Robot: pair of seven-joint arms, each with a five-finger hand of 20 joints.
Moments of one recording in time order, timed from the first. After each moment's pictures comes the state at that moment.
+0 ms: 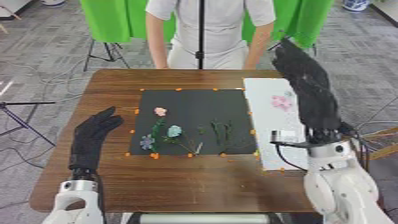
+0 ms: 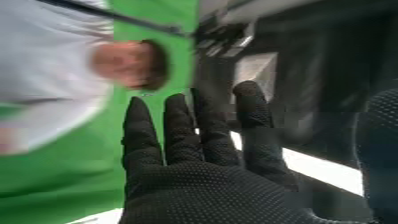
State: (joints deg) left arm 119.4 -73.7 -94.8 -113.4 62.7 5.1 17.1; right arm -109.3 -72.9 90.6 -120.6 -80.0 -0.5 -20.7
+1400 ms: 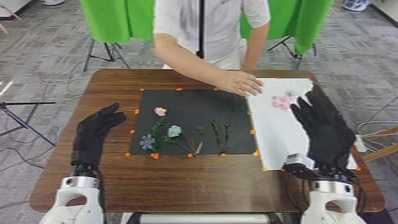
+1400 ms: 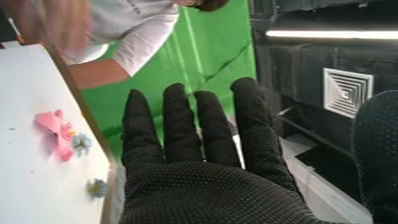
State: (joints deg) left arm 118.1 -73.7 -94.7 -113.3 64.1 3.6 16.5; right arm -121.8 -77.0 92.2 -120.0 -61.7 8.0 -23.1
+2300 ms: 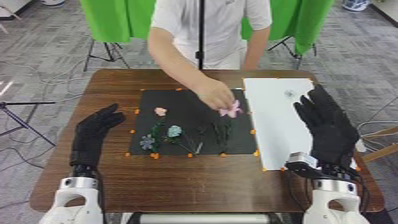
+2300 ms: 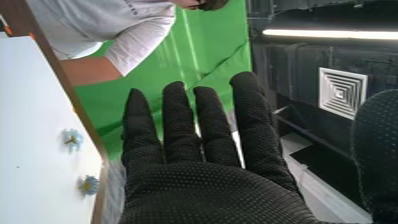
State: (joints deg) left arm 118.4 -73.7 -95.1 -113.4 64.0 3.6 16.5; right arm -121.5 -76.6 92.8 -120.1 -61.7 8.4 -23.2
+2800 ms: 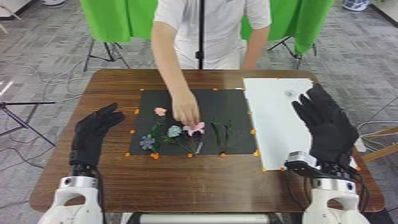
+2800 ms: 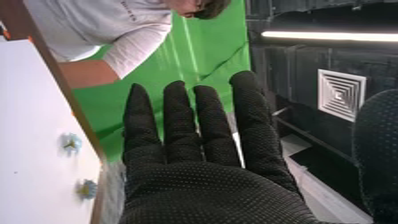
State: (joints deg) left arm 118.0 -73.6 -95.1 -113.2 63.9 3.4 16.5; right arm -120.9 -76.2 92.3 -120.0 -61.7 8.5 -23.2
